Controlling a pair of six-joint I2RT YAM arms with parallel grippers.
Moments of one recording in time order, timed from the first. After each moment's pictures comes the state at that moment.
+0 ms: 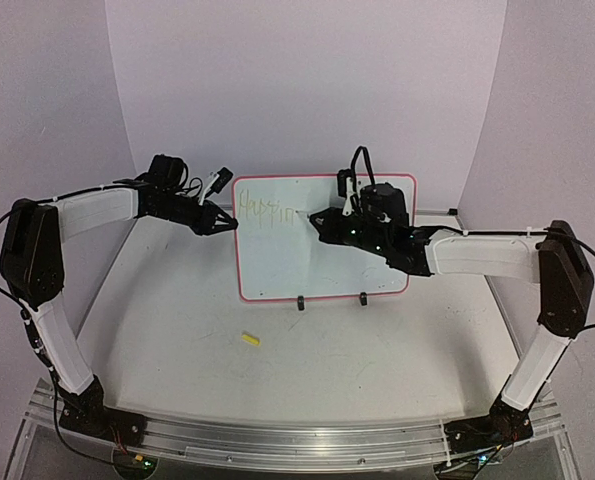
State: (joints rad) left arm -0.35 1.79 1.43 -0.37 0.74 0.21; right arm 0.75 1.75 1.22 0.25 0.03 0.51
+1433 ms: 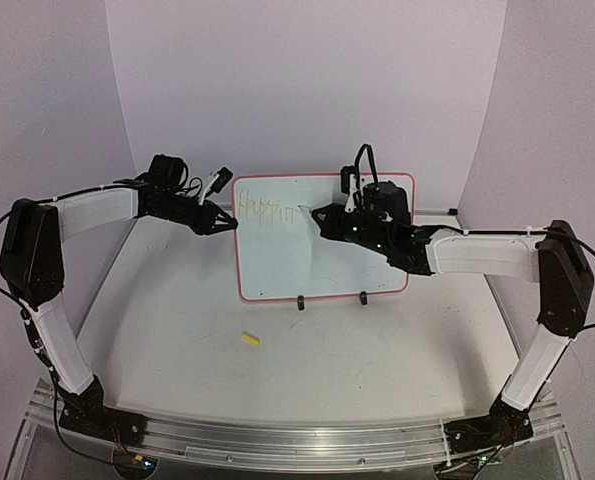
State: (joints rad) left arm -0.35 1.79 1.43 -0.37 0.73 0.21; right arm 0.74 1.75 1.22 0.28 0.04 0.53
